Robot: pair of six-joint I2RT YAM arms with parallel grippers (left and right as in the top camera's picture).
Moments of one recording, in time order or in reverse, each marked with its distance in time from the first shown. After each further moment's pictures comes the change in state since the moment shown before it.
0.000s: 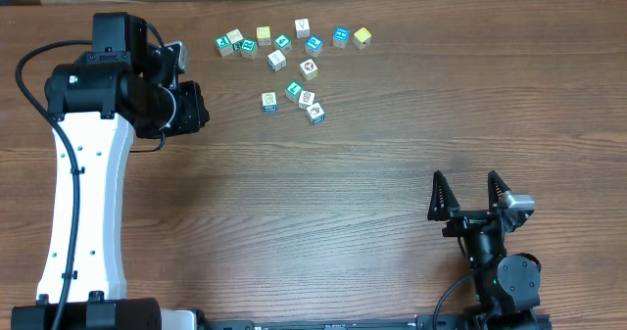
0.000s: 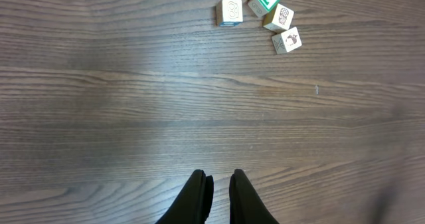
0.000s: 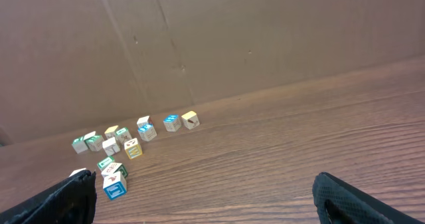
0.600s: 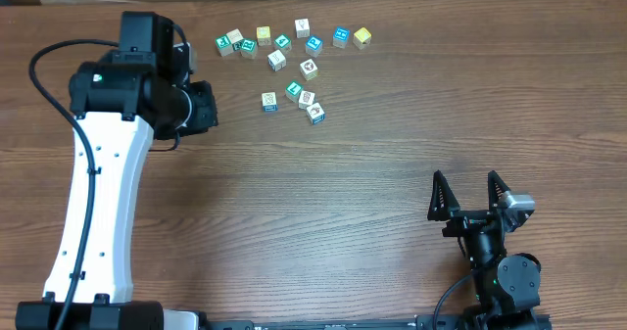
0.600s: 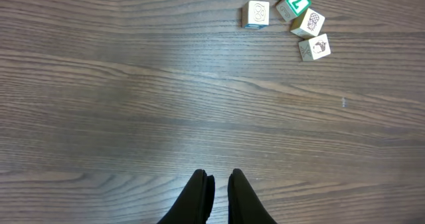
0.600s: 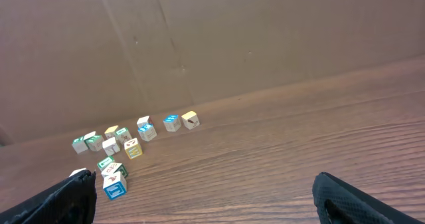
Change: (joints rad) left arm -0.102 0.000 0.000 0.005 -0.173 -0.134; right arm 0.000 0.000 0.000 0.000 0.000 0.000
